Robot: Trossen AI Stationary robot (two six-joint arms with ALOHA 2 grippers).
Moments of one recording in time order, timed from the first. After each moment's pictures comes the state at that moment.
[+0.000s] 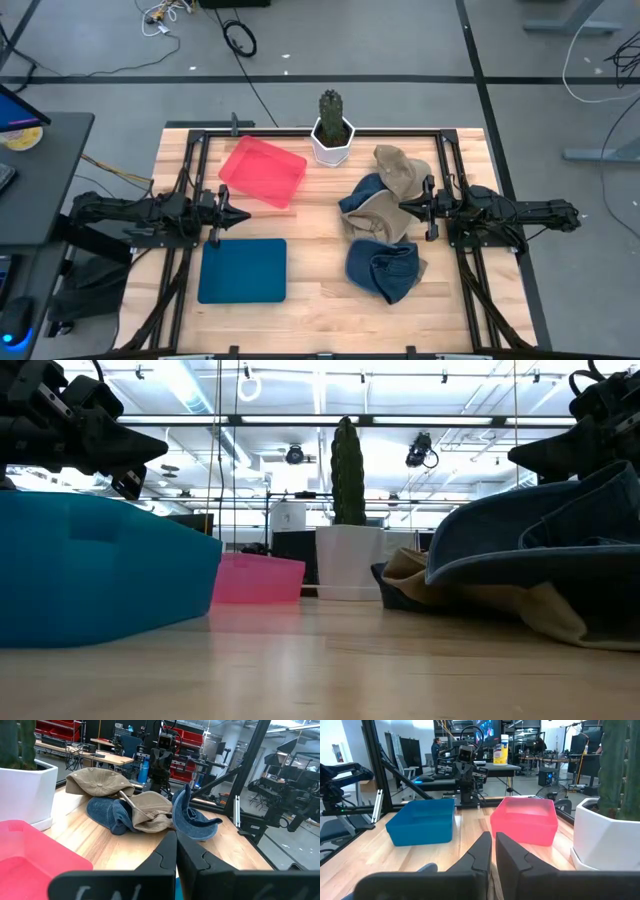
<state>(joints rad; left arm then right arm) -0.11 0.07 0.01 0.07 -0.13 -0.25 0.00 0.02 0.02 0.02 0.06 0.02</state>
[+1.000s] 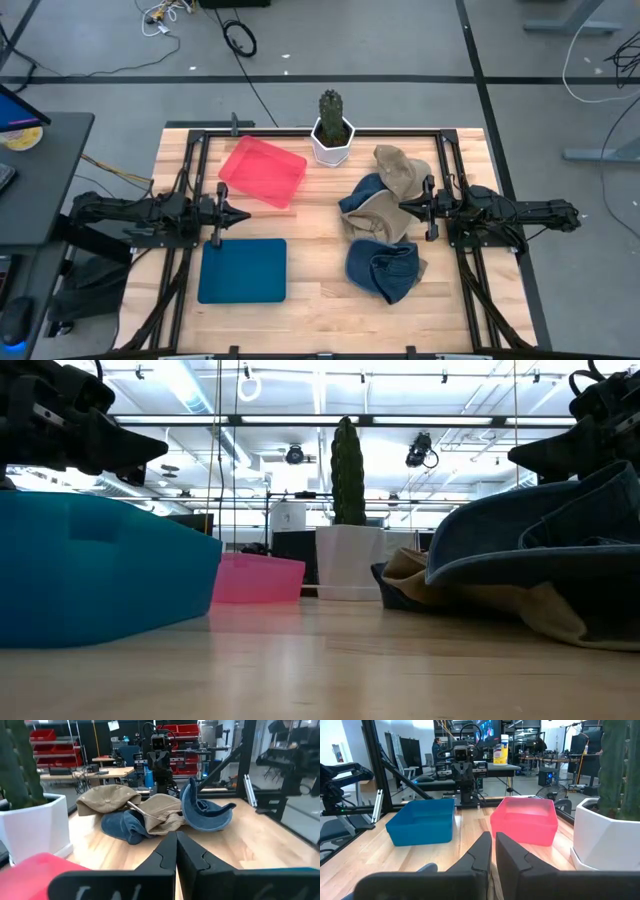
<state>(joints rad) -0.11 0.07 0.01 0.07 -0.13 0.03 0.00 0.02 0.02 0.02 0.06 0.02</state>
